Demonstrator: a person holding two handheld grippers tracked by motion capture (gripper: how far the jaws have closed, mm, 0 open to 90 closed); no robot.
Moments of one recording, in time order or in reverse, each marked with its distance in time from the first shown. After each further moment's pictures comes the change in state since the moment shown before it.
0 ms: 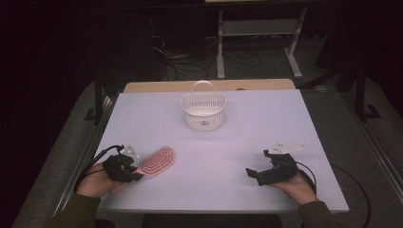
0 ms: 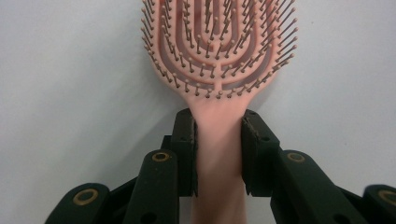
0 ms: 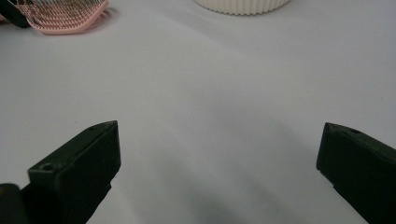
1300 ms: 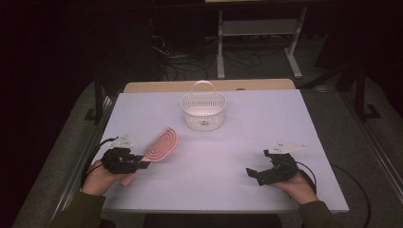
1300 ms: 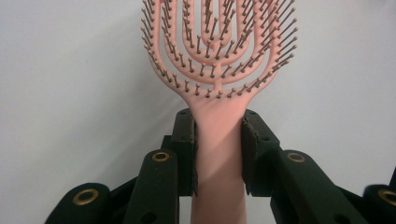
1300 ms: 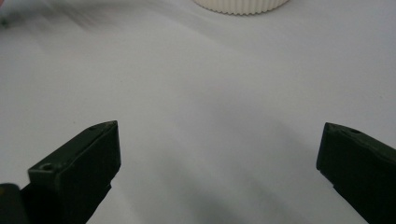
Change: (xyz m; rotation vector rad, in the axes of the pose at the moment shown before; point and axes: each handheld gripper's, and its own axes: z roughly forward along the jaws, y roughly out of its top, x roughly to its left) left arm 0.000 0.012 -0.019 -0.321 -0.053 -0.070; right arm -0.001 0.000 0.000 0.001 -0.001 0.003
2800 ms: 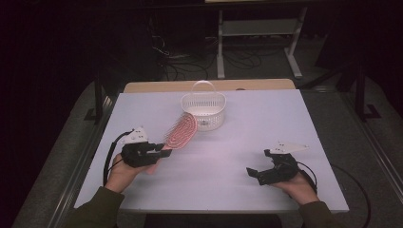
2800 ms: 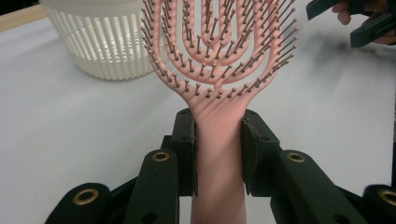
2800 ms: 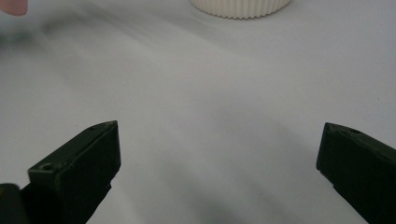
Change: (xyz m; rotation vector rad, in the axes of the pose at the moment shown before) left arm -0.027 0.040 0.027 -0.267 -0.057 0.067; right arm -0.001 -0.001 -0.002 -0.016 0.006 0.008
